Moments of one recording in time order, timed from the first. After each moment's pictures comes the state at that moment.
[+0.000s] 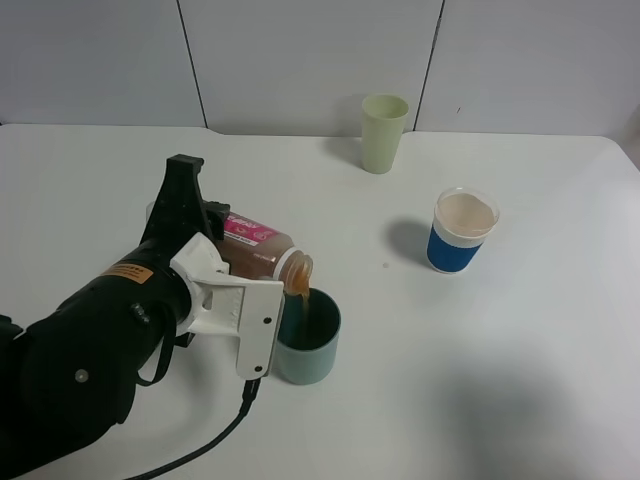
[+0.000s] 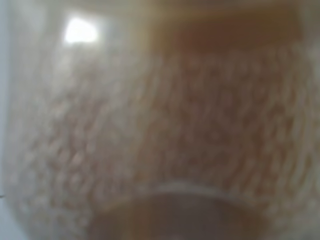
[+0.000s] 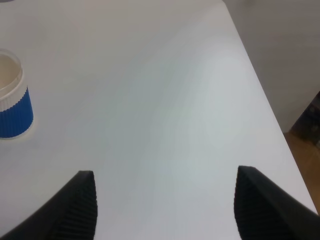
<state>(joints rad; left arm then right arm) -1.24 1.60 -0.51 -1.45 -1.08 2.32 0.01 -0.01 -0.50 -0.18 1.06 0.02</state>
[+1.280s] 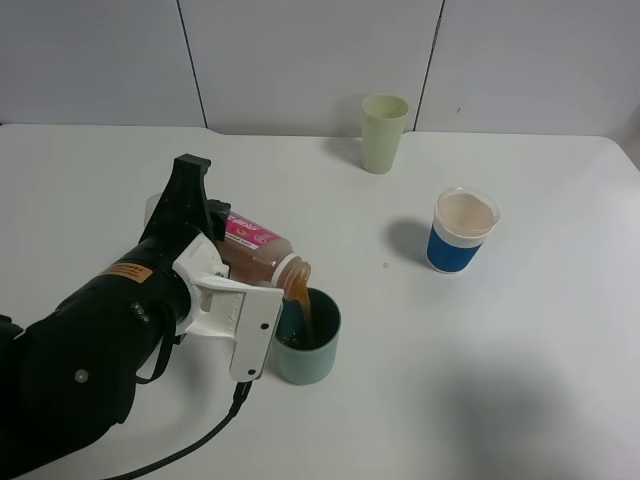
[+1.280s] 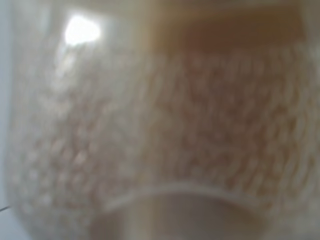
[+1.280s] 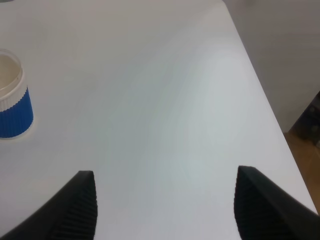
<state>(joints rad) -1.24 1.60 -0.51 -1.45 -1.09 2.40 0.01 -0.01 -0.50 -0.18 1.06 0.02</state>
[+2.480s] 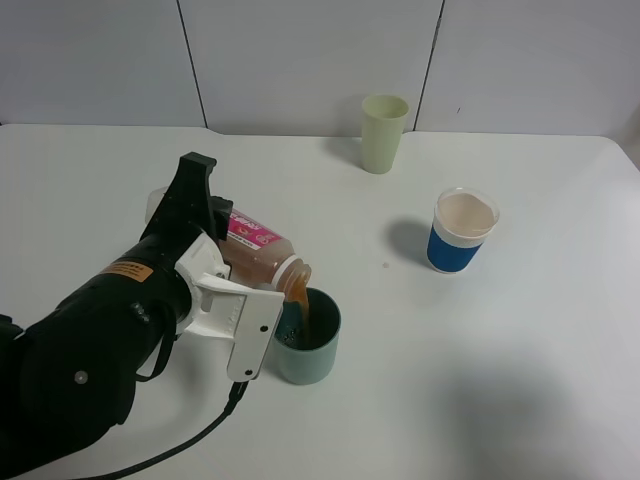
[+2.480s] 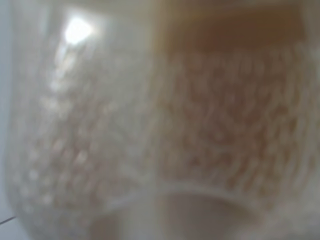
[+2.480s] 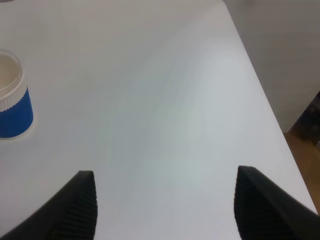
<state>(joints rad) -1.24 1.60 -0.51 -1.43 -1.09 2.44 0.01 -0.01 -0.50 -0.18 1.06 0.02</state>
